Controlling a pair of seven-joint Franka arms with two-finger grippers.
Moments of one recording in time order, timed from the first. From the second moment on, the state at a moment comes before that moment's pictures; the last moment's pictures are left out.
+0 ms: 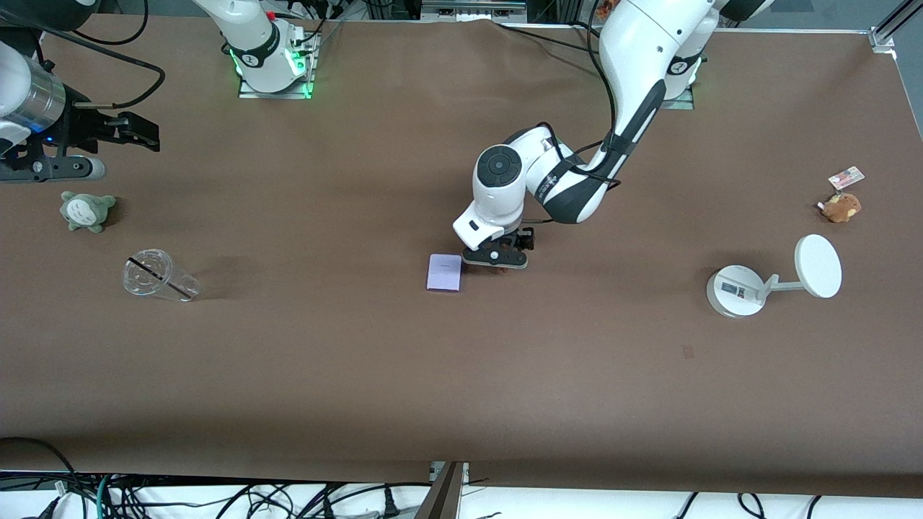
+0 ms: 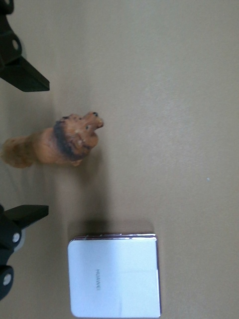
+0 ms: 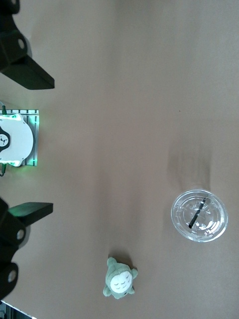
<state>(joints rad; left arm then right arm) -0.48 0.69 -0.26 -1.65 0.29 2.29 -0.78 -0.01 -0.04 0.06 -1.72 -0.07 1.45 -0.03</state>
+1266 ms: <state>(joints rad) -0.34 0.55 -0.25 -1.60 0.30 2.09 -0.64 -0.01 -0.04 0.06 -1.72 -0.07 1.45 -0.03</state>
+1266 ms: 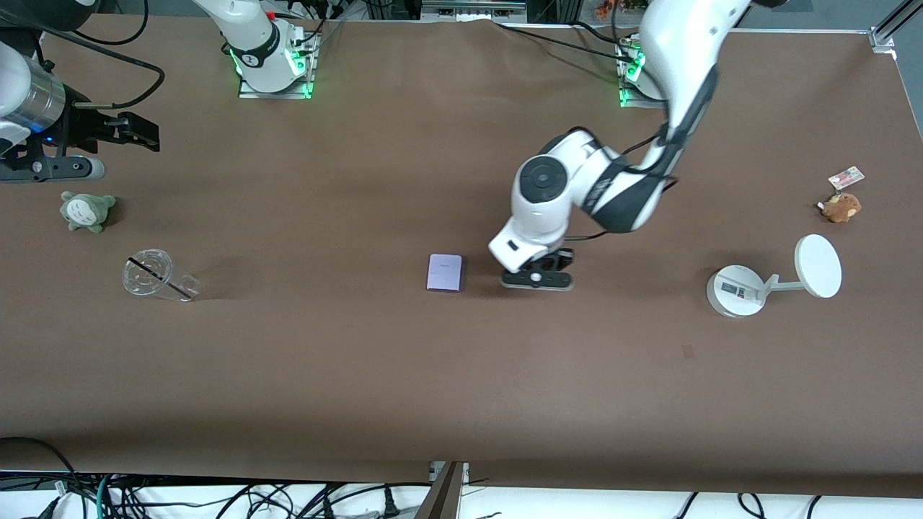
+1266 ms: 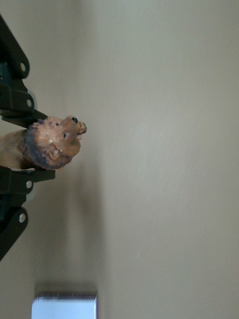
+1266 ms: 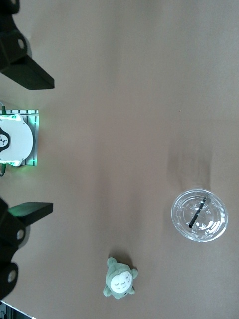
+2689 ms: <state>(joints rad) 0.14 0.61 -0.25 -1.66 0.27 2.02 -0.06 0.37 0.31 0.07 -1.72 0.02 1.92 0.57</state>
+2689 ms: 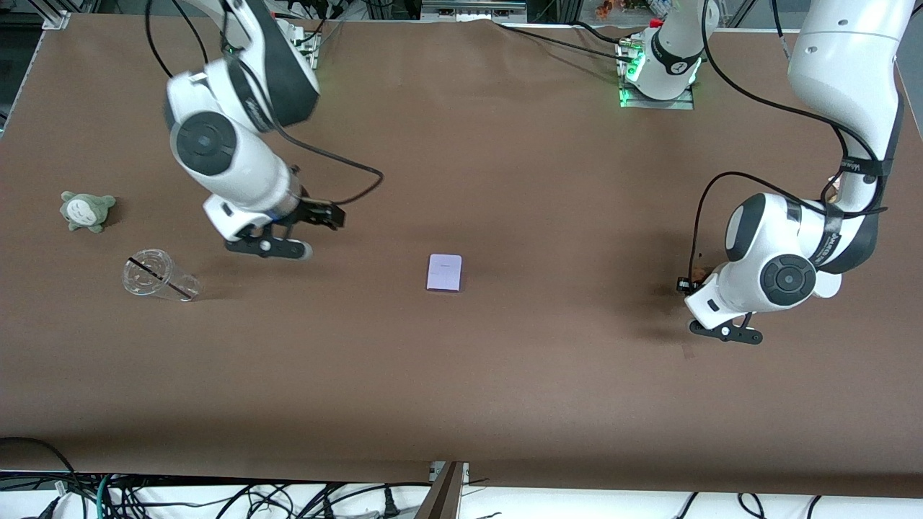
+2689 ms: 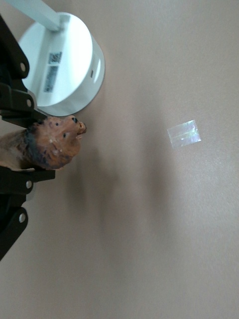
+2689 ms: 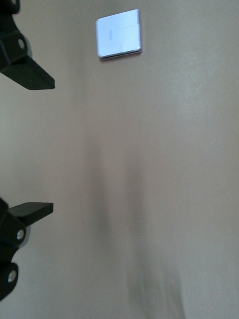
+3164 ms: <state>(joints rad) 0.19 0.65 -0.24 -1.71 0.27 2.17 0.00 0.51 0.58 0.07 -1.53 0.02 2.01 0.74</state>
